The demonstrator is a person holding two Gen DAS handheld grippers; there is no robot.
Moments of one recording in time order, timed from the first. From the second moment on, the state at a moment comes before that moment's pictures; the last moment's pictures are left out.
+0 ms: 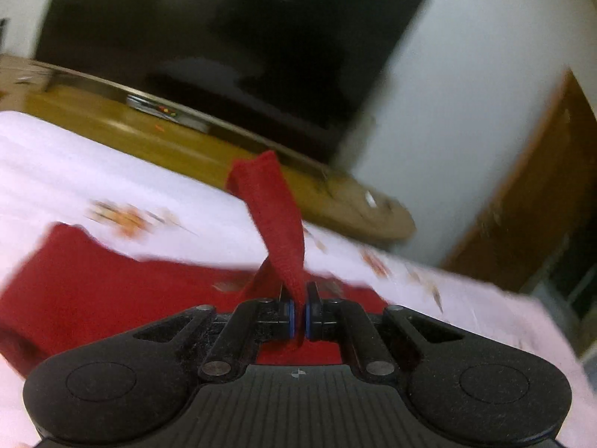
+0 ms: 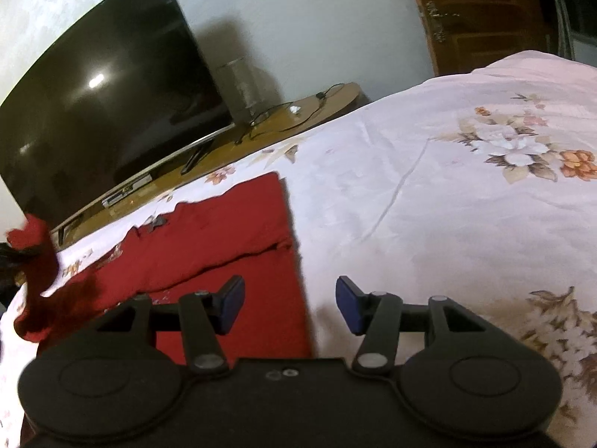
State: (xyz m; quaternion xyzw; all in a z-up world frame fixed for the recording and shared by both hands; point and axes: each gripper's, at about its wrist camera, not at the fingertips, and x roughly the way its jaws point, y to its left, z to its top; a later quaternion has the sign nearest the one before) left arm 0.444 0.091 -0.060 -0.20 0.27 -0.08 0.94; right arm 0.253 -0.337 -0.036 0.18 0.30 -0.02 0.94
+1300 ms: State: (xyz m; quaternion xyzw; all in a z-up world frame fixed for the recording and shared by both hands) left arm 0.377 0.146 -0.118 -0.05 0.35 0.06 0.93; right arm 0.430 -0.258 -0.102 0.39 0.39 0.14 0.82
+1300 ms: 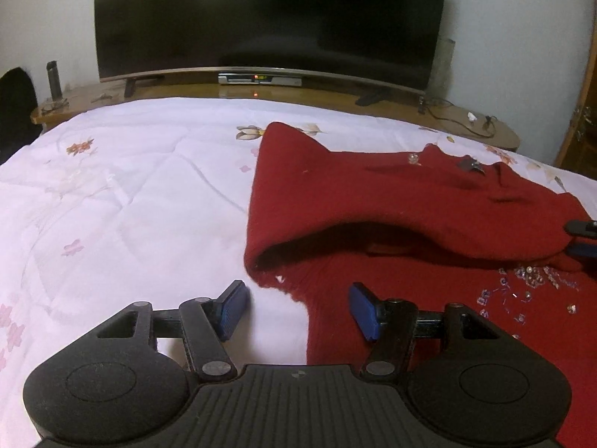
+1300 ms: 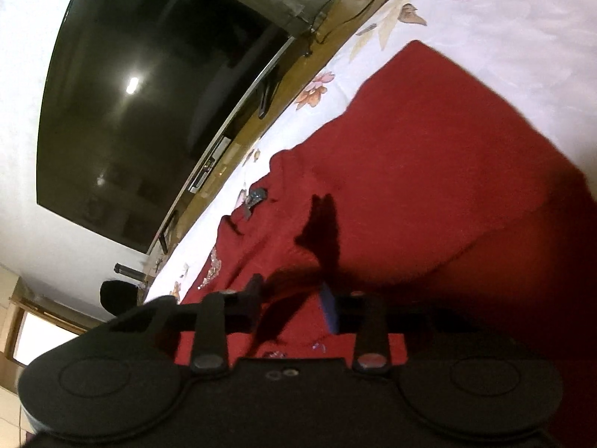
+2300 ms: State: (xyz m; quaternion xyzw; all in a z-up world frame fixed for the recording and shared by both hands) left arm 0.391 0.156 -0.121 -0.12 0.34 0.04 0.93; right arm 0.410 -0.293 -0.032 0.22 0.30 0.13 0.92
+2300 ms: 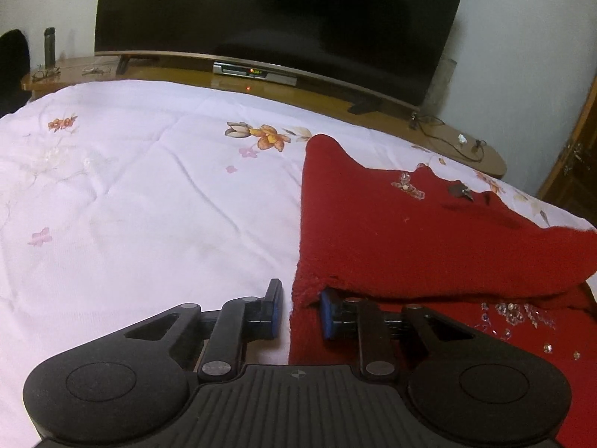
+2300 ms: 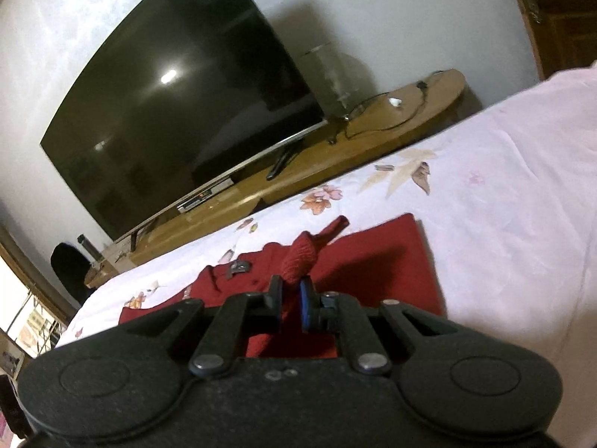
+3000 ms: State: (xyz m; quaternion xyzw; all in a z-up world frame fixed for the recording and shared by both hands) left arm 0.458 0.103 -0.086 -0.06 0.31 -0.07 0.95; right arm 0.442 -0.332 -0.068 0.22 0.35 0.10 0.90
